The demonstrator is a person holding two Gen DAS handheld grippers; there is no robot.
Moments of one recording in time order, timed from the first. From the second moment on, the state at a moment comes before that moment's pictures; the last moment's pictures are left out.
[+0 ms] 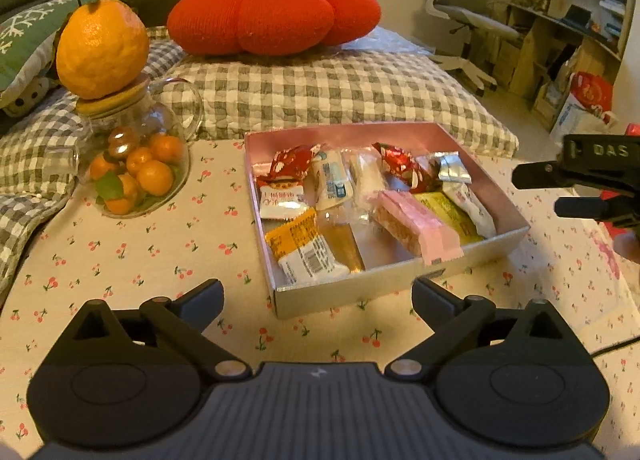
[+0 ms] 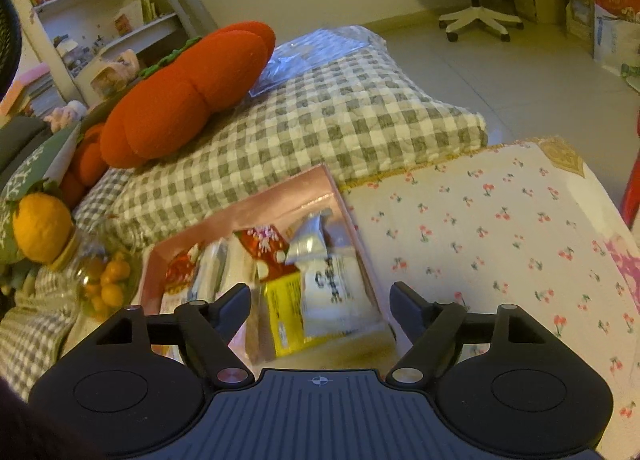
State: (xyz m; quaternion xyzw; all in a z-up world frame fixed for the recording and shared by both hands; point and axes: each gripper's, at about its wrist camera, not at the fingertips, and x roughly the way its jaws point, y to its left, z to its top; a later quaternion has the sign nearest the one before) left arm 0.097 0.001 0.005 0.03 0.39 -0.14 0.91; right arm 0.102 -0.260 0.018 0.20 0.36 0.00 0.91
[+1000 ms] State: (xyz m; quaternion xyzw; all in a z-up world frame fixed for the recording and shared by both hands) left arm 0.034 -0.006 0.028 0.04 0.40 -0.07 0.91; right arm -0.009 -0.218 0.025 0.12 0.36 0.00 0.92
